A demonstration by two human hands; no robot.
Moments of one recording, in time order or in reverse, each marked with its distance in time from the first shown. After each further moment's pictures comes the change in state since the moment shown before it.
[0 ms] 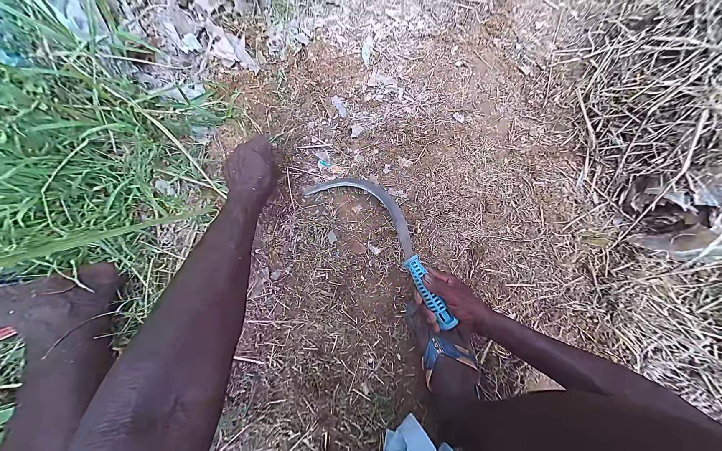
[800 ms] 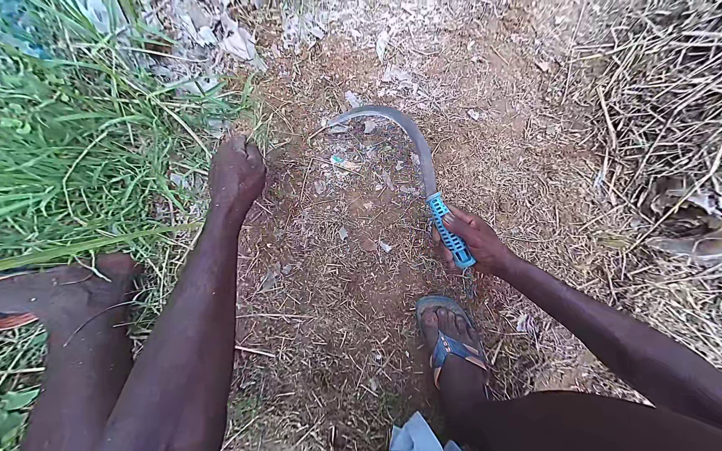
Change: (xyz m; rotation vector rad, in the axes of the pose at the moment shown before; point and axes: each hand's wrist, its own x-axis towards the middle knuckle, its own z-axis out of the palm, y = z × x) left_hand -0.021 -0.040 -0.015 -0.320 0.074 -0.072; right_hand 0.043 -0.081 -0.016 -0.226 0.082 -0.205
